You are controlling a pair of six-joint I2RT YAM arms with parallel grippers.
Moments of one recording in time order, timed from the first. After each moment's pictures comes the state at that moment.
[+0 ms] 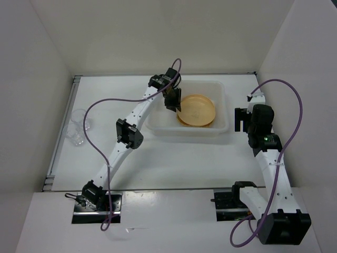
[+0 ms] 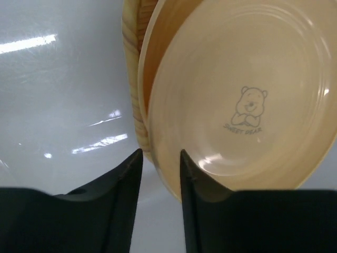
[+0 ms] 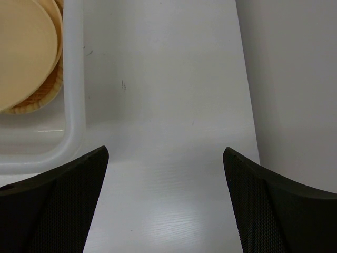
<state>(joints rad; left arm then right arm) -0.54 2.83 3.09 -1.34 0.20 -0.50 -0.05 0.88 0.84 -0.49 0.20 -0.14</state>
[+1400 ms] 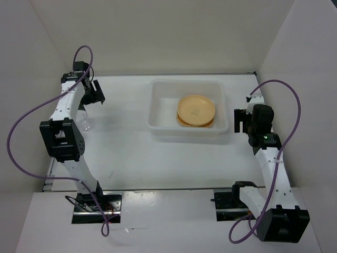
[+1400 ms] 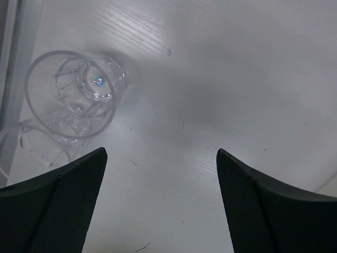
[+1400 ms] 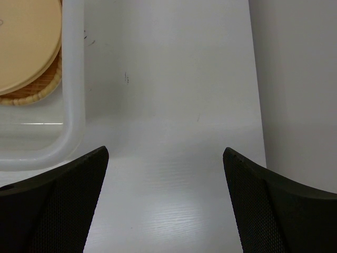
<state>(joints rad) 0.12 1.87 1.77 -1.00 -0.17 -0.34 -0.08 0.91 0.83 -0.49 0.15 -0.16</state>
